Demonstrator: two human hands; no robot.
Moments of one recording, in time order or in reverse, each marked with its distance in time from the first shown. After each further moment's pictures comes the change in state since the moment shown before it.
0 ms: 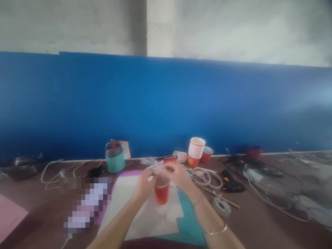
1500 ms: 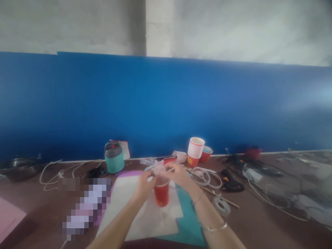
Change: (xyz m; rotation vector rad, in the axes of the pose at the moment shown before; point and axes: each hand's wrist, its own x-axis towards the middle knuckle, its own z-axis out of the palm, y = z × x) left_hand -0.003 0.010 0.003 -0.173 -0.013 -0.091; right_hand 0.001 -0.001 -0.007 0.101 -0.072 0.149
